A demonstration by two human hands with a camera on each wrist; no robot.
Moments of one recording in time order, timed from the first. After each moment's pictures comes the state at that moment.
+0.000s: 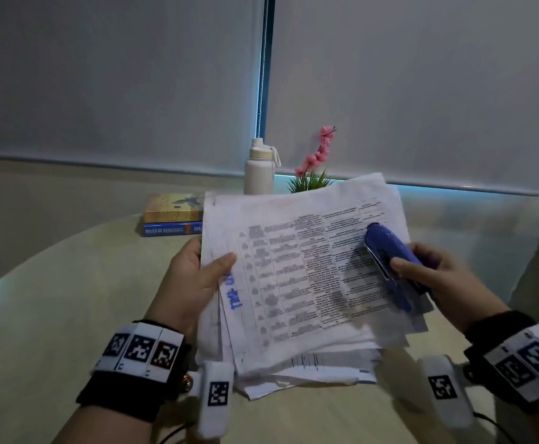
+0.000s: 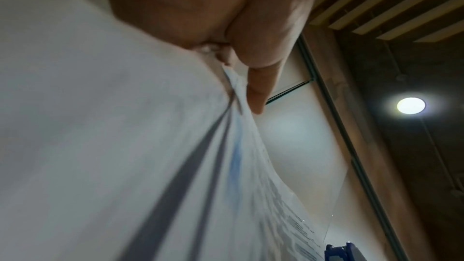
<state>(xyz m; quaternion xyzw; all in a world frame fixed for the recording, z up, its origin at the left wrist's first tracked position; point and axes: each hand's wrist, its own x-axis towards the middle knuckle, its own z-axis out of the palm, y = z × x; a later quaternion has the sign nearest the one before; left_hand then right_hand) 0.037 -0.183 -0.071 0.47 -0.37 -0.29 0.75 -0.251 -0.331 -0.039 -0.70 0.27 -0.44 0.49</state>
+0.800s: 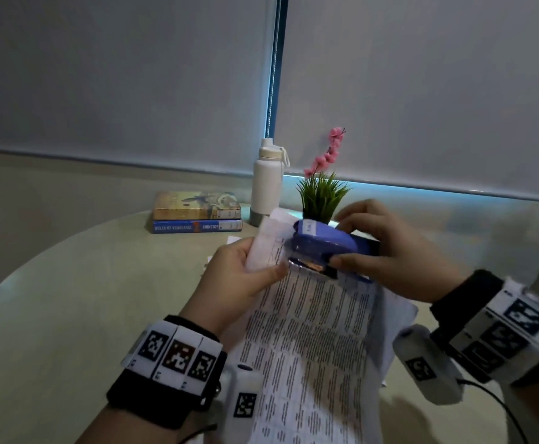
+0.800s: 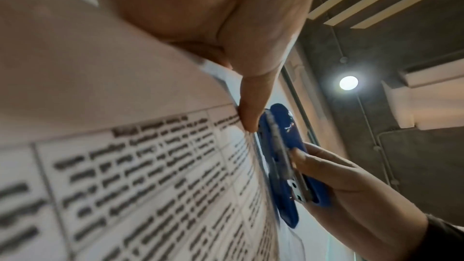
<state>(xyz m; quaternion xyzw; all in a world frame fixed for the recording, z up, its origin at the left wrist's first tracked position) 0.009 -0.178 -0.052 0.53 -0.50 -0.25 0.64 -0.187 -0.292 0.014 -0.93 0.19 -0.29 0.11</state>
